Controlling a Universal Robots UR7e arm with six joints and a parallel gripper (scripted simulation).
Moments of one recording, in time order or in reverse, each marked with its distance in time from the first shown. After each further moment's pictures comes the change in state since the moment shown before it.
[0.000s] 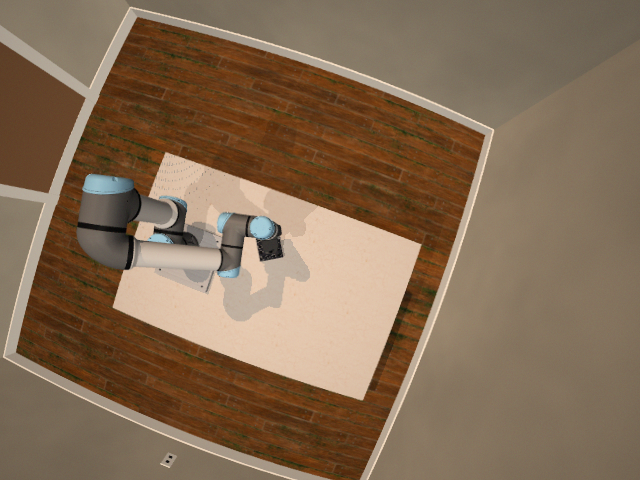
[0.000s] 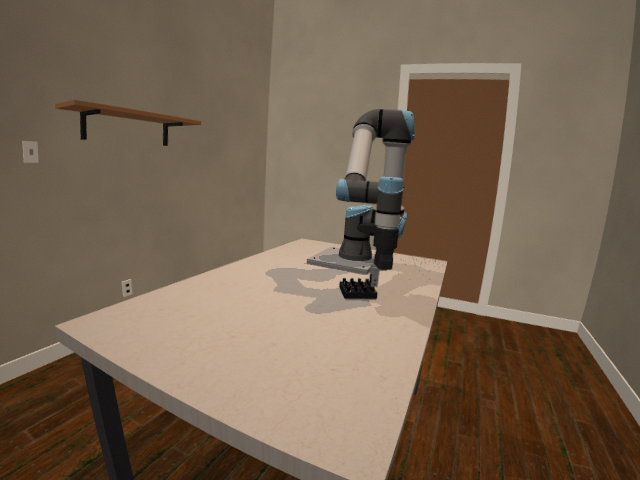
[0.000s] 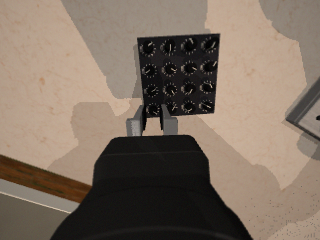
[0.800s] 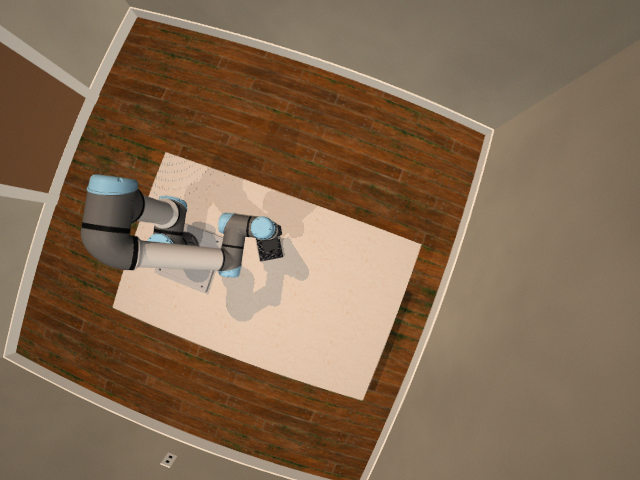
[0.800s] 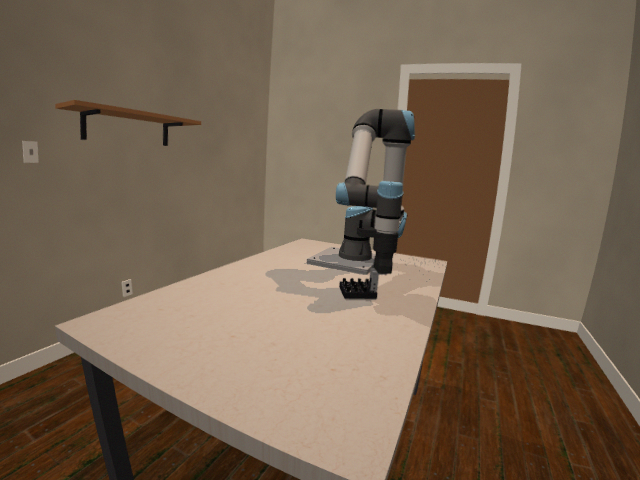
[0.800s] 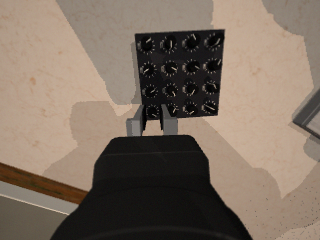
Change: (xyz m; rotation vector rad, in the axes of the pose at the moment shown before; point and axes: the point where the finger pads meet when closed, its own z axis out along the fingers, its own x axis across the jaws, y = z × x) arm 0.001 0.000 0.014 -0.001 0.003 0.000
